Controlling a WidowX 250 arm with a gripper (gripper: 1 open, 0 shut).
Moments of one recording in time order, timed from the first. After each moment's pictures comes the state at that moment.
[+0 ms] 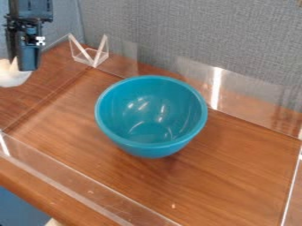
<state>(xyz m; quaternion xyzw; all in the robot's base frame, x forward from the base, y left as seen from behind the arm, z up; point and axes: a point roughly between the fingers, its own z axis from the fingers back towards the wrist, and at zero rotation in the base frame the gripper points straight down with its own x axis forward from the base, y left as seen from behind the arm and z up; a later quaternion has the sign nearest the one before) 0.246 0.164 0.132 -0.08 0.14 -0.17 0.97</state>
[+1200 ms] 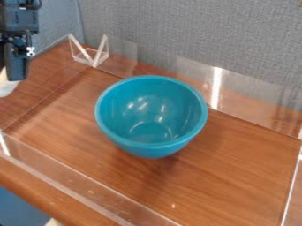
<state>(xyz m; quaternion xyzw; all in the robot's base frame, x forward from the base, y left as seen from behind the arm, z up) 0.238 0.187 0.112 -0.10 0.16 -0.08 0.98</state>
